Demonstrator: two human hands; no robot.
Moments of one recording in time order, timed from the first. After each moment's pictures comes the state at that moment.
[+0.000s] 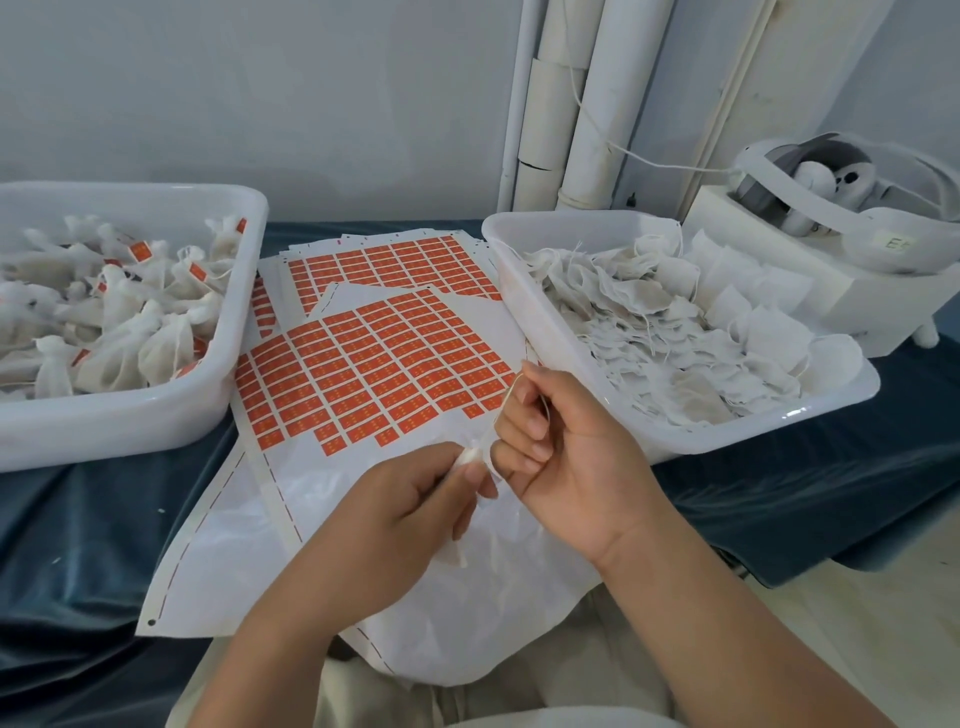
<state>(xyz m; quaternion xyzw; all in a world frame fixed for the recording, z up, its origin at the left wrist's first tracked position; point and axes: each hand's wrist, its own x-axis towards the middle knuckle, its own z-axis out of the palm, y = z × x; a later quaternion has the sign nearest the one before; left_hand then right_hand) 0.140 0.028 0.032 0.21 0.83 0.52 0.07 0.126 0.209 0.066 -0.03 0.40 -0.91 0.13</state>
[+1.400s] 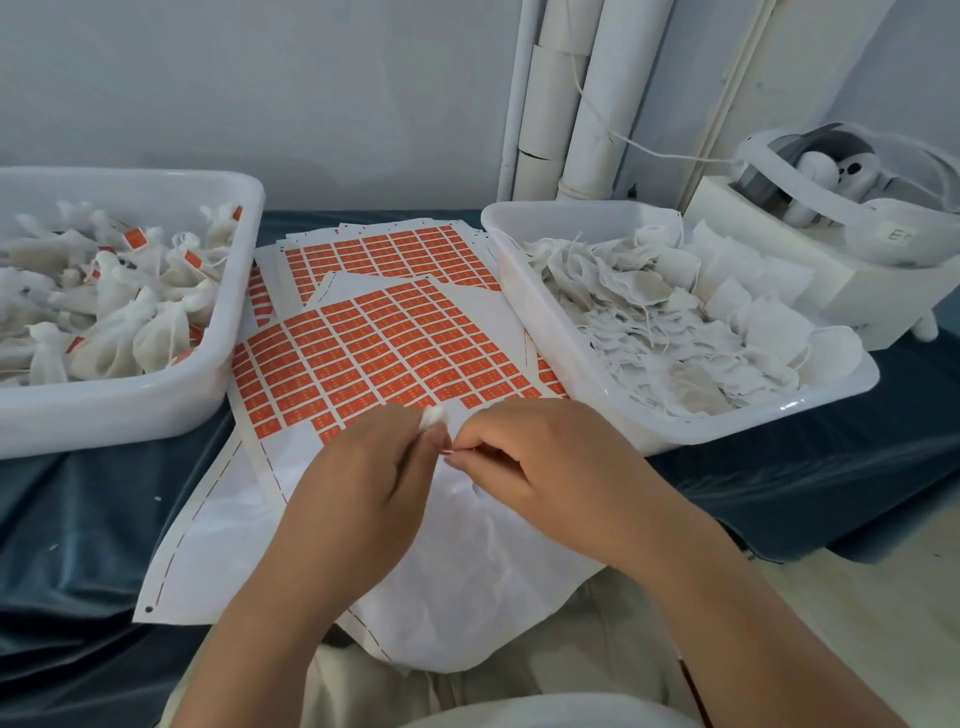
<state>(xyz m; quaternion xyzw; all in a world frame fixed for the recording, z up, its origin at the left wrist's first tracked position) 0.140 0.023 0.035 0.16 0.90 0.39 -0.12 0.145 0.212 0.086 -0.26 0.95 -0.18 -0.05</state>
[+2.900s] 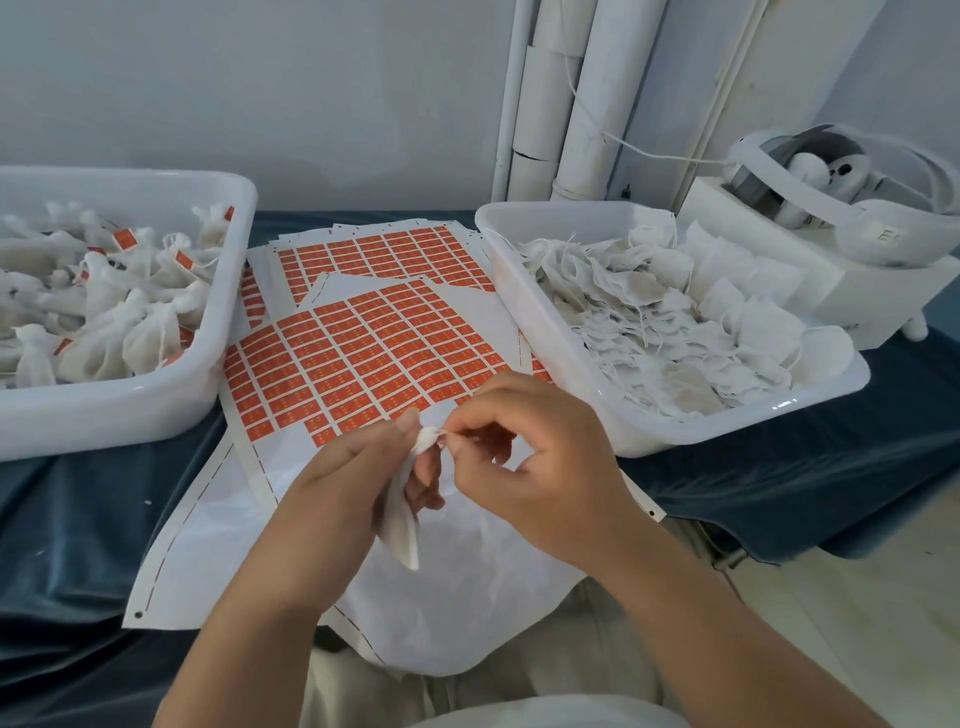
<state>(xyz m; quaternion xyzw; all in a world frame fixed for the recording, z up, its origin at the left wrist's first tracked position) 0.140 0.012 0.034 0.09 0.69 0.71 0.12 0.144 0.205 0.067 -0.27 0.84 -0.42 -0.22</state>
